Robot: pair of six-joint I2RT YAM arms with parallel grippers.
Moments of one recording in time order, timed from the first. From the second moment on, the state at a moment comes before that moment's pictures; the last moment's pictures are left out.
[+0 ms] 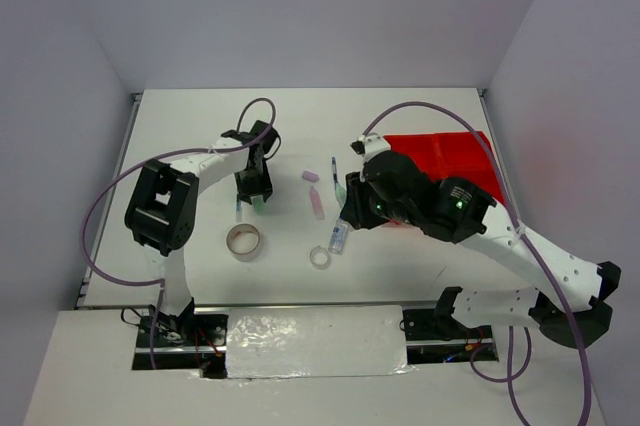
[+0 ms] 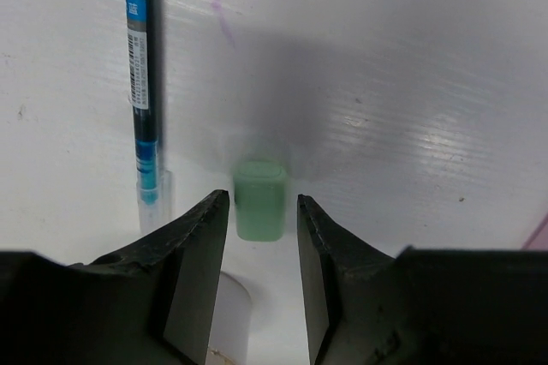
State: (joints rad) left arm -0.40 1.93 1.38 -0.83 -0.17 -0.68; right arm 1.00 1.11 1.34 -0.96 0.19 0.55
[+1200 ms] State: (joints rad) left arm -0.44 1.22 1.39 0.18 0.37 -0.93; right arm 0.98 0.95 1.26 -0.39 -0.17 0.68
